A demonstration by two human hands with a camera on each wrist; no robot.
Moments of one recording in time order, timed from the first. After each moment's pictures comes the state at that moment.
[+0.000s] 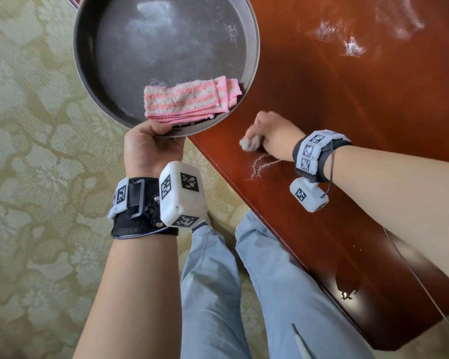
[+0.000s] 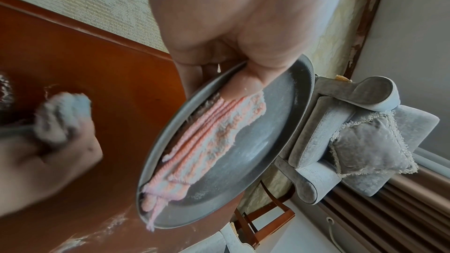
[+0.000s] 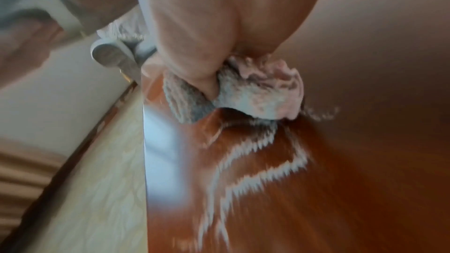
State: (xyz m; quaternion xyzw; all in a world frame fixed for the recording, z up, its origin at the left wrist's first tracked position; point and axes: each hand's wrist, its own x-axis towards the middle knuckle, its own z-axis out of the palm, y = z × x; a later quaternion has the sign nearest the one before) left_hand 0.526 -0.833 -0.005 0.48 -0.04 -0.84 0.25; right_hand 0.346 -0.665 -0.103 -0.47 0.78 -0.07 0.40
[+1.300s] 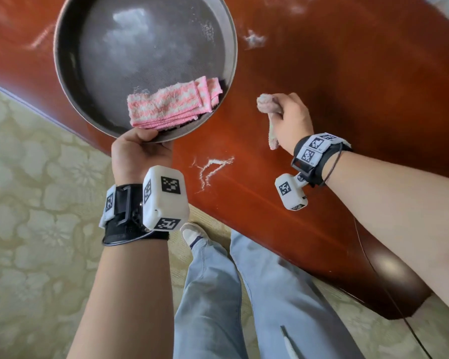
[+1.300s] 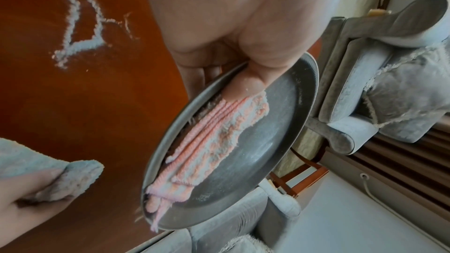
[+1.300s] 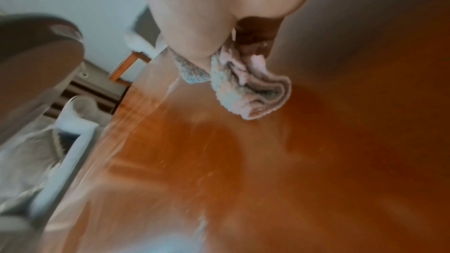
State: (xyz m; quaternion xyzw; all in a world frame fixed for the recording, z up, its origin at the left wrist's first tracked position) left_hand 0.415 -0.747 0.013 0.49 -0.10 -0.85 0.18; right_hand 0.280 -0.517 -0.094 -0.12 0.92 -0.31 0.20
